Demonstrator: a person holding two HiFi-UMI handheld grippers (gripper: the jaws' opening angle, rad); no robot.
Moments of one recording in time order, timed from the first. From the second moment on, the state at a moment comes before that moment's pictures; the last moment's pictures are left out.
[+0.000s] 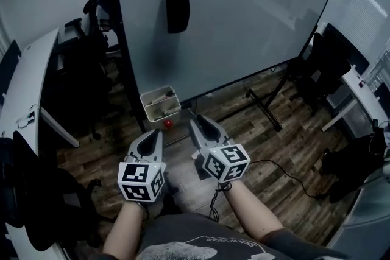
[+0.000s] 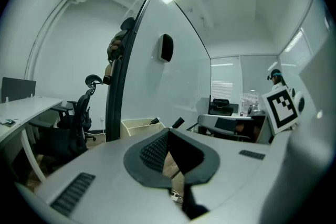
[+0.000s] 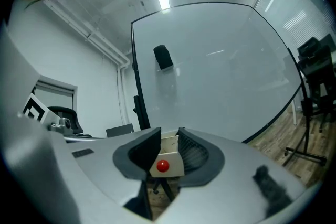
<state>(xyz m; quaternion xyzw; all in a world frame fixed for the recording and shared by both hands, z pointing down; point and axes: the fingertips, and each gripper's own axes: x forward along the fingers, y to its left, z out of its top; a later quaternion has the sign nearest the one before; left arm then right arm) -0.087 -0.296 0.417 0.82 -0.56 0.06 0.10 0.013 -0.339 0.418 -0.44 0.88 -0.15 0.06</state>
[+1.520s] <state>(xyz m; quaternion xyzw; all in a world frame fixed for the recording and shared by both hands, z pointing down) -0.001 -0.140 0.423 0.84 -0.53 0.06 0.11 0.074 -0.162 0.434 -0.44 0.89 -0.15 0.02</state>
